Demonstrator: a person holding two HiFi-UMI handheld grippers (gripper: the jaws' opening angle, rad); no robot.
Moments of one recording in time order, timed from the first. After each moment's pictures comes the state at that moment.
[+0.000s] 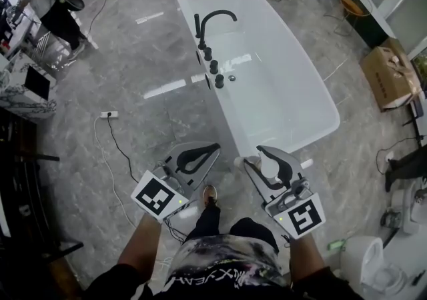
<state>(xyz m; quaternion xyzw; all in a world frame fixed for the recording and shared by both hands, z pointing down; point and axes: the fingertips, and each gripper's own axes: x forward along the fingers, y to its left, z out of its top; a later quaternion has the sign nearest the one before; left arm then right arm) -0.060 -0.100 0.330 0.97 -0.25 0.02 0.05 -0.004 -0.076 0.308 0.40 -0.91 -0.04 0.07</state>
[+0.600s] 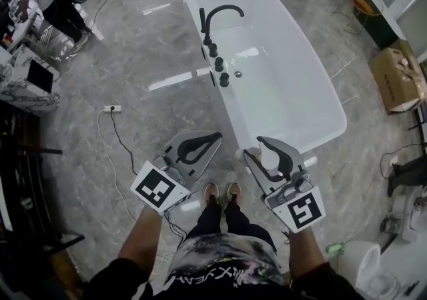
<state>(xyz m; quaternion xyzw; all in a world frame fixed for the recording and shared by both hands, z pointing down) -0.048 -0.154 0.333 0.96 -0.27 0.02 0.04 0.005 -0.130 0.320 0.39 -0.92 -0.03 0.06</state>
